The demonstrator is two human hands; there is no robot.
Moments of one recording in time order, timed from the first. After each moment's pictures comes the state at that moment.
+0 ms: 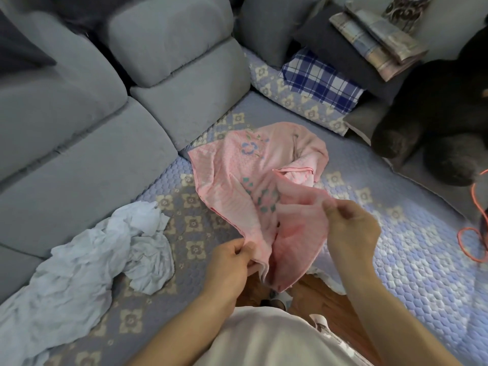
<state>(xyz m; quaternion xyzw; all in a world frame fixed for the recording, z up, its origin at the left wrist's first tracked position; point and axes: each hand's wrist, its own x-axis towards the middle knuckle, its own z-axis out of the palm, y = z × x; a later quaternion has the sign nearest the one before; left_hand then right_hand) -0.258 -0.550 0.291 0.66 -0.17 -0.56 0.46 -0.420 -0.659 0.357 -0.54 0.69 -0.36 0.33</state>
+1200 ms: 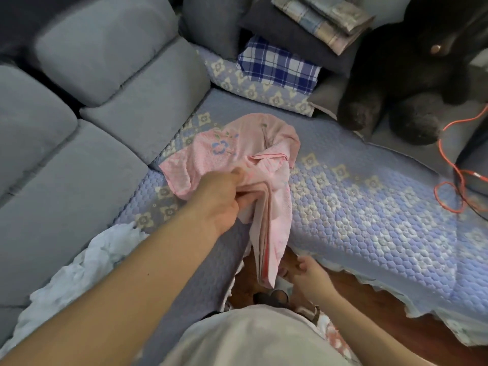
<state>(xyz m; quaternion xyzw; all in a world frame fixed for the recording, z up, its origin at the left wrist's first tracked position) -0.275 -0.686 0.396 0.57 -0.04 -0.63 0.52 -0.503 -0.613 0.177 -0.51 0.73 0.01 0.47</state>
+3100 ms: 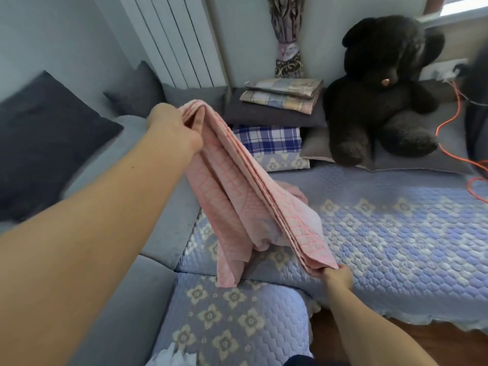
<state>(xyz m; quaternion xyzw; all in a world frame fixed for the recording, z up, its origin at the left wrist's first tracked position) -0.165 -0.886 0.534 0.53 -0.14 -0.50 0.67 -0.393 -0.766 0.099 -0.09 0.82 -0.36 0.44</state>
